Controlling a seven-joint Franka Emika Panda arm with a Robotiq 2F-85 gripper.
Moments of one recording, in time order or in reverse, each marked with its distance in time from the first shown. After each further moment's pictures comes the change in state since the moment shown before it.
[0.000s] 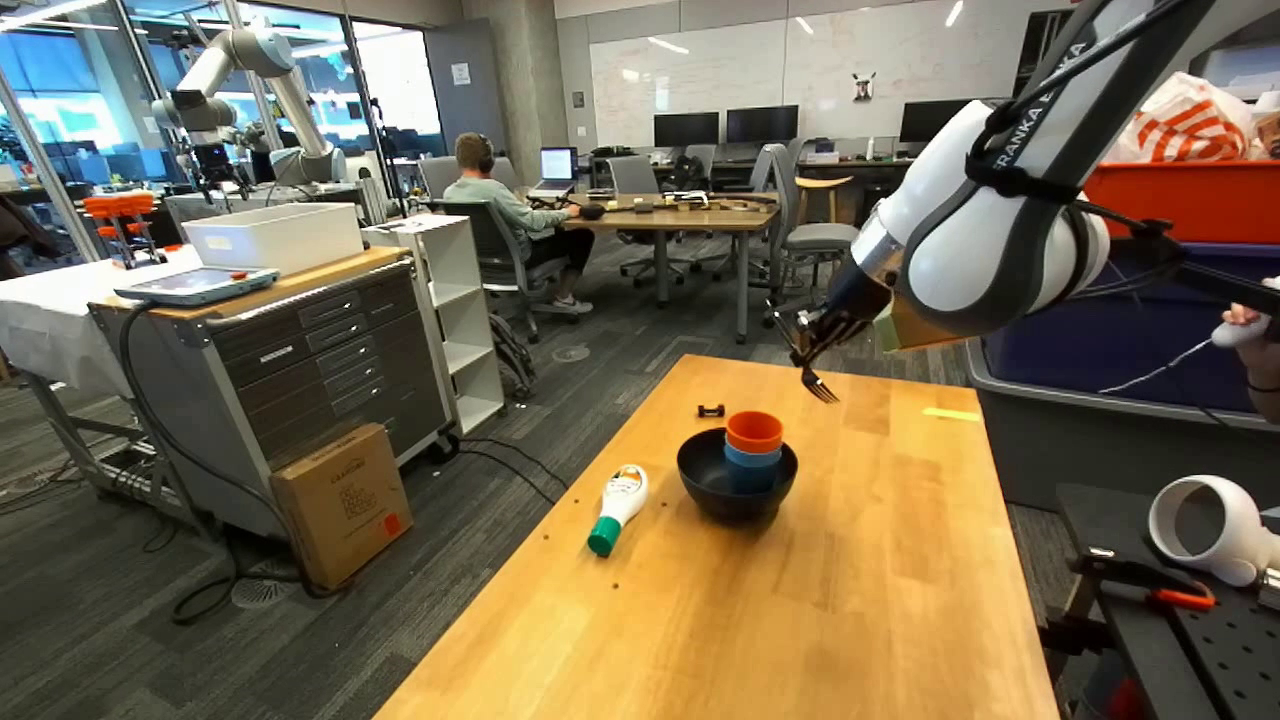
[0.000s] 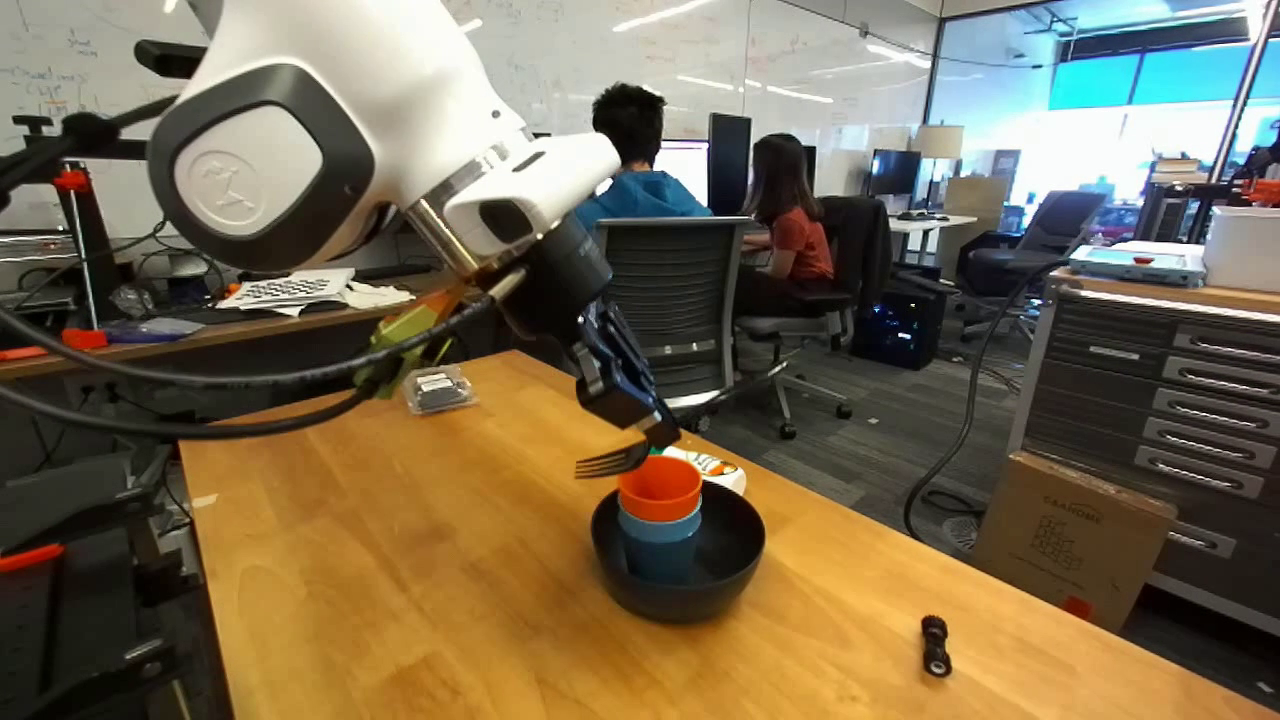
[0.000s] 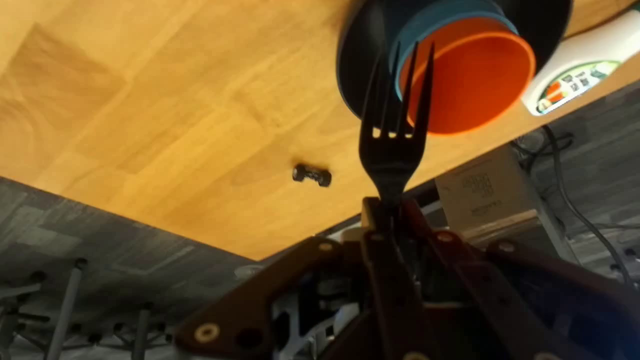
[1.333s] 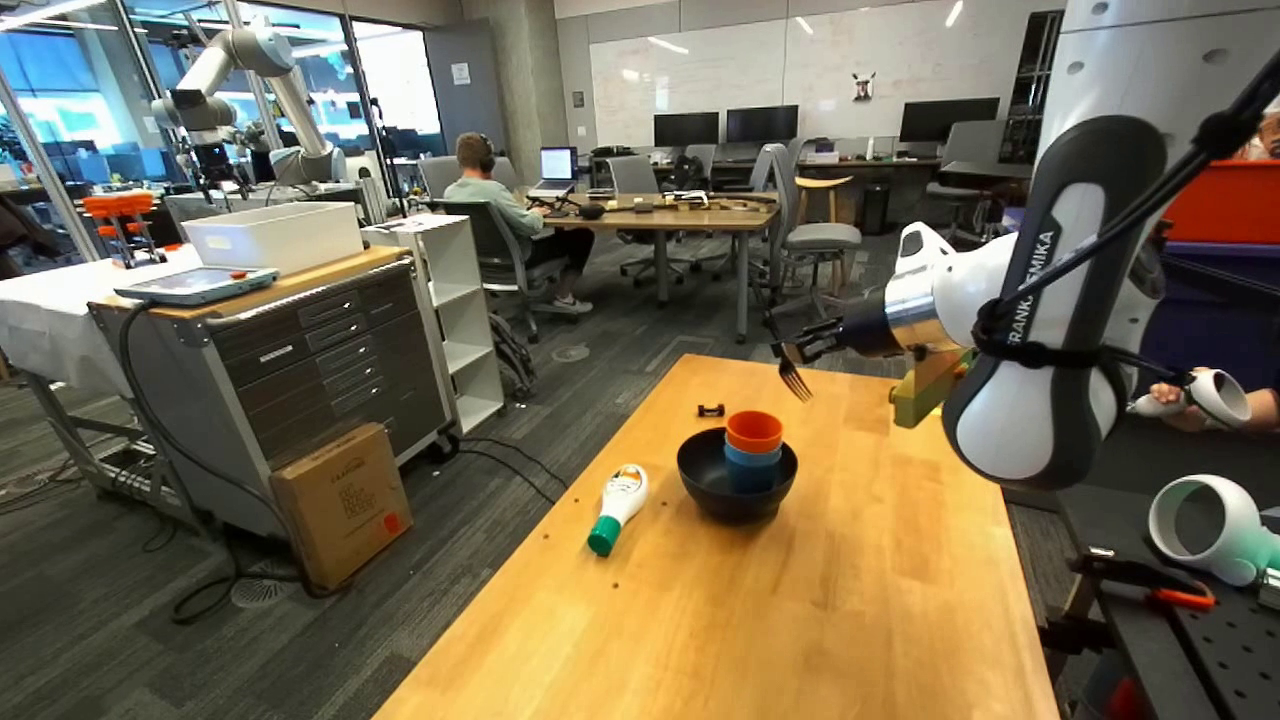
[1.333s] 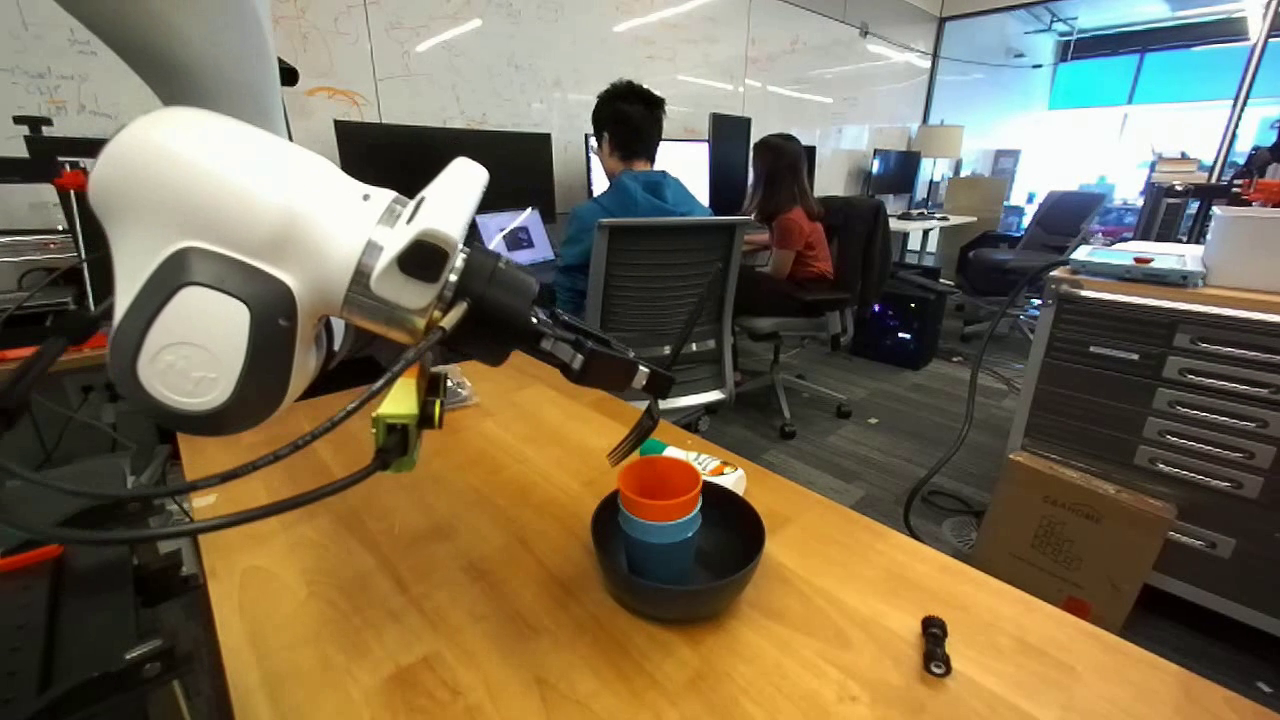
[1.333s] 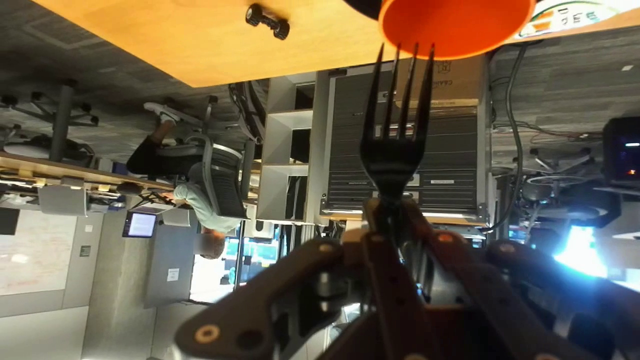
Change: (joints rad) arm -0.003 0.287 0.080 -0.045 -0.054 0.783 -0.132
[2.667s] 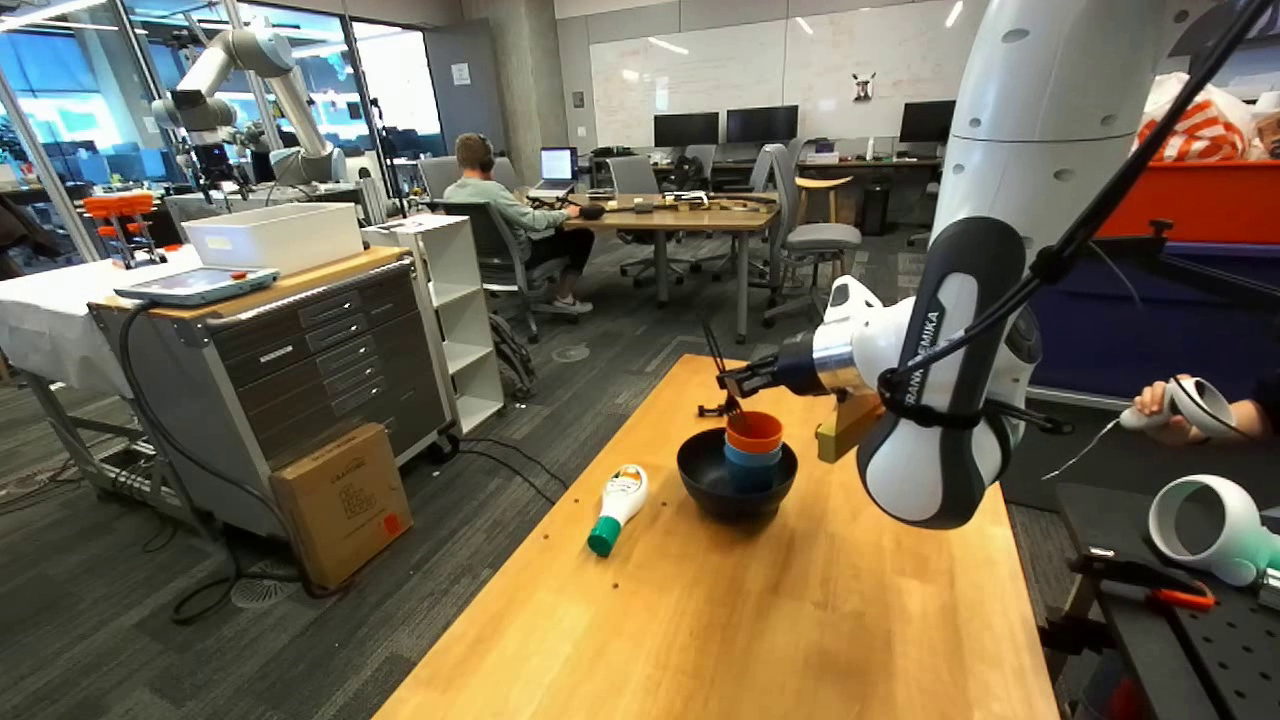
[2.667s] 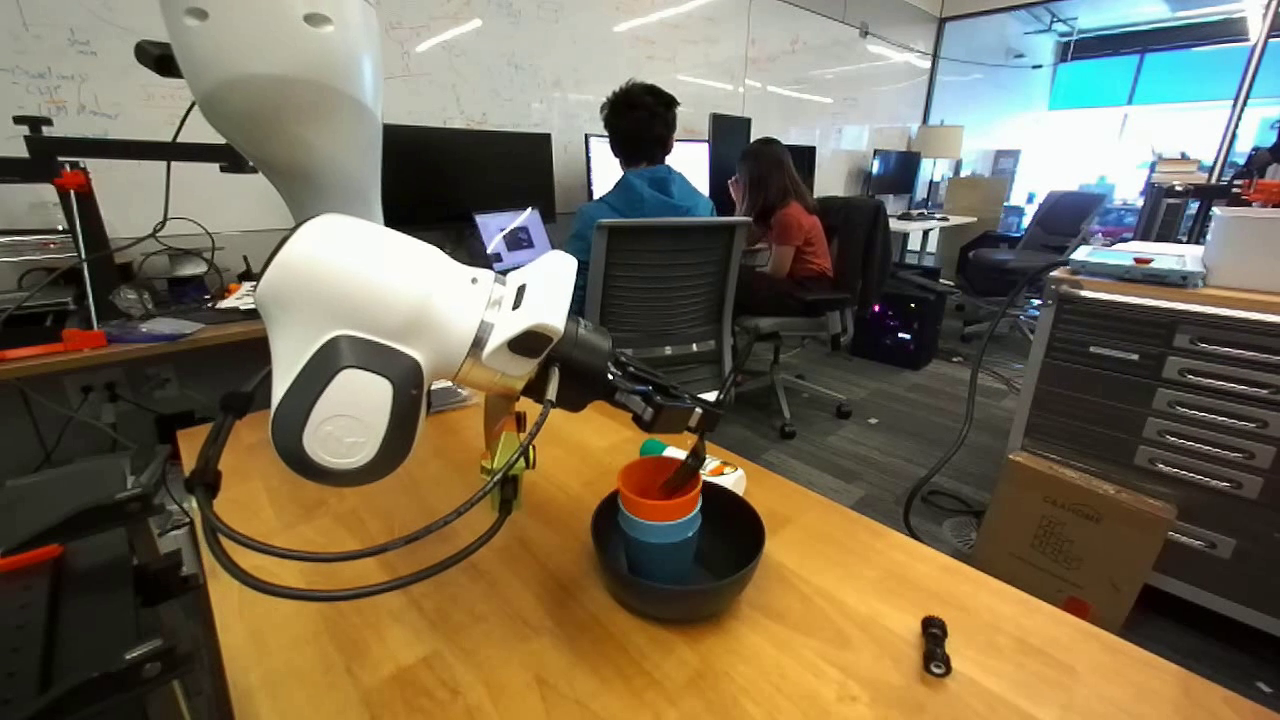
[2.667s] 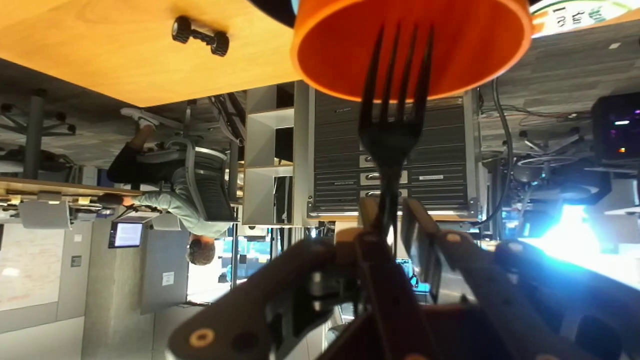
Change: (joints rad) arm -0.019 0.242 0.048 0.273 -0.001 -0.004 0.065
